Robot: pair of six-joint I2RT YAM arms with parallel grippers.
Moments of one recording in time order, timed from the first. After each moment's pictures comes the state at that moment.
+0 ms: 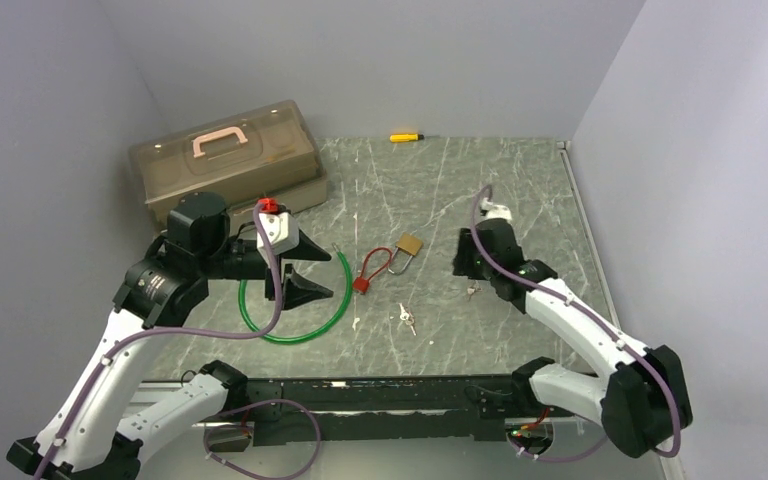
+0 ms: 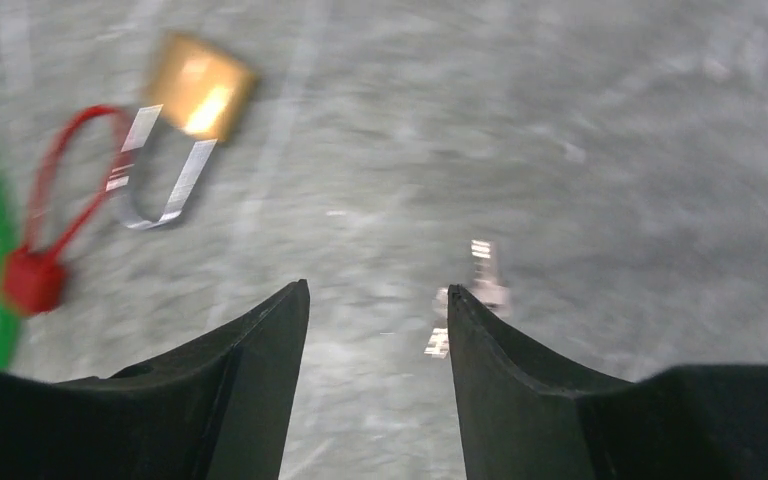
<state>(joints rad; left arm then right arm) -0.49 0.85 1.21 -0.73 0.93 0.28 0.37 1.11 0.65 -0.33 0.18 0.45</state>
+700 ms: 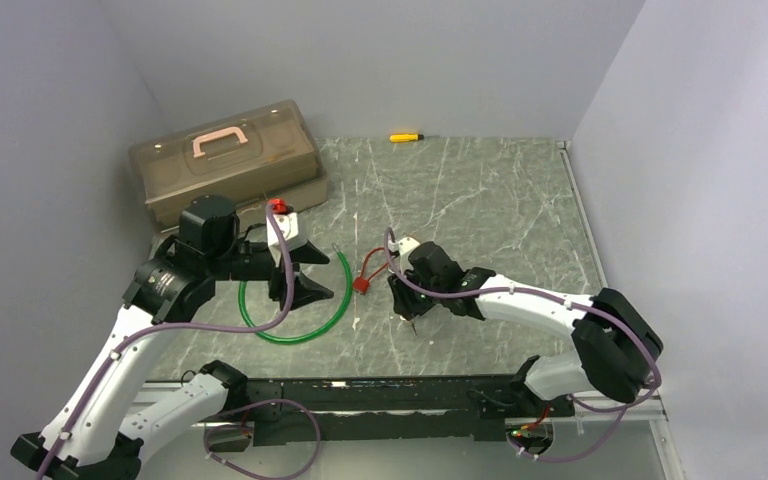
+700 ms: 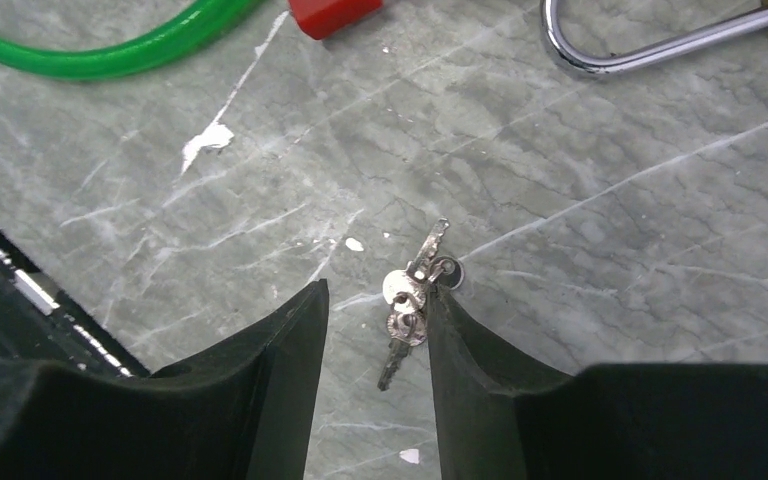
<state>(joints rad) -0.48 0.86 1.17 -0.75 0.87 0.27 0.83 1.35 0.70 -0.19 -0.11 0.23</state>
